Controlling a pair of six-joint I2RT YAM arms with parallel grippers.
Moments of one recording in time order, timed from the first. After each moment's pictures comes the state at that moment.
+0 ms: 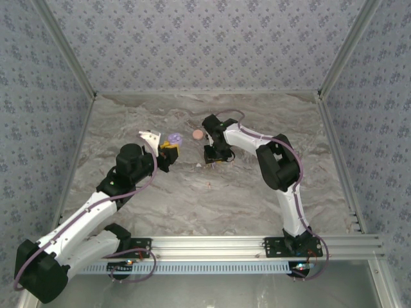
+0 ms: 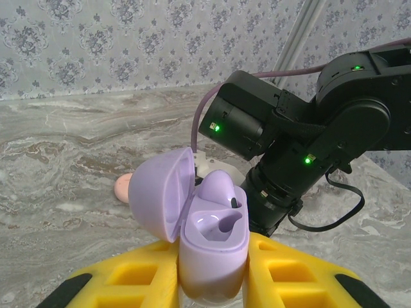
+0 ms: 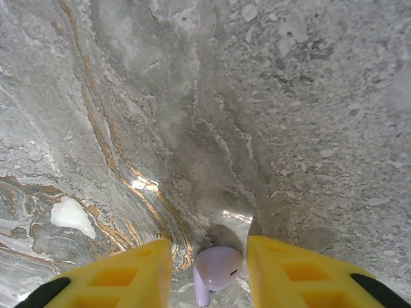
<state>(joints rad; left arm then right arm) -0.56 0.89 0.61 0.05 0.14 -0.26 0.62 2.16 1.65 -0.87 -0.15 0.37</state>
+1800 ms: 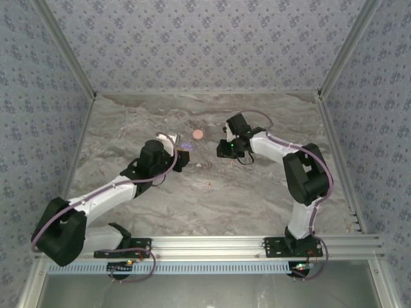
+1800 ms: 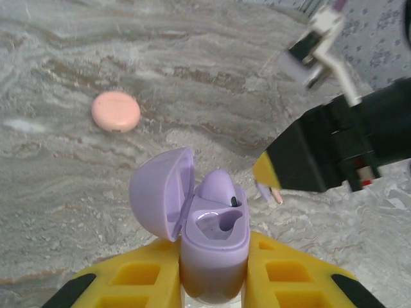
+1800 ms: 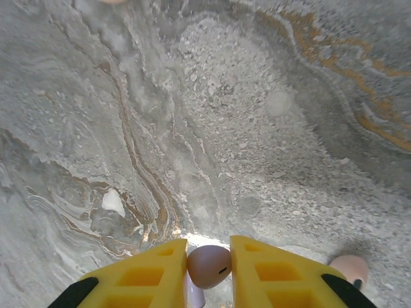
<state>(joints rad) -0.60 1.25 0.61 0.18 0.14 -0.39 0.48 1.83 1.22 -0.45 -0.29 0.45</state>
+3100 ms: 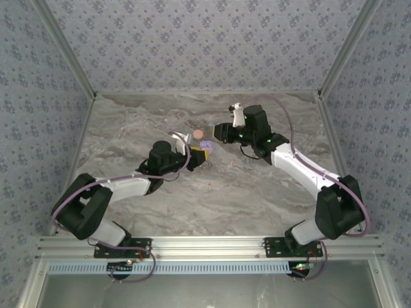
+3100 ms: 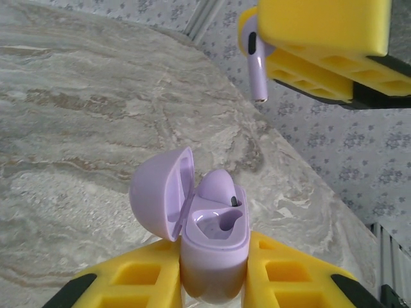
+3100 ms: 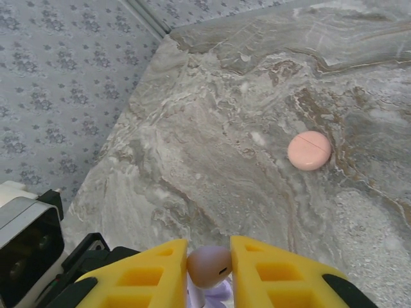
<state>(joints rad) -0.64 1.48 0.60 0.68 0.42 -0.53 0.50 1.46 1.09 -0.10 -0.38 0.48</state>
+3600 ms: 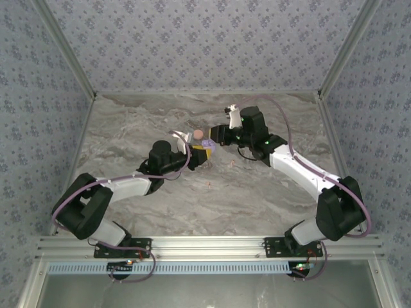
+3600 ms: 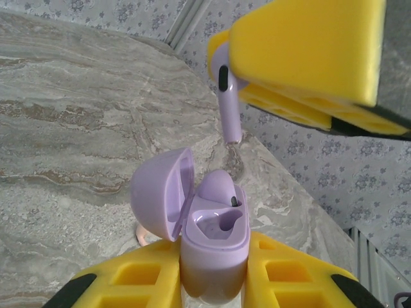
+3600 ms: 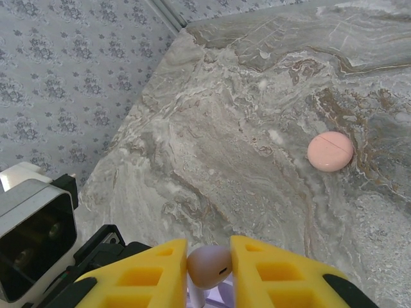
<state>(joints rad) -0.64 1.48 0.61 0.72 0.44 -0.57 0.54 1.45 1.09 -0.10 -0.38 0.46</state>
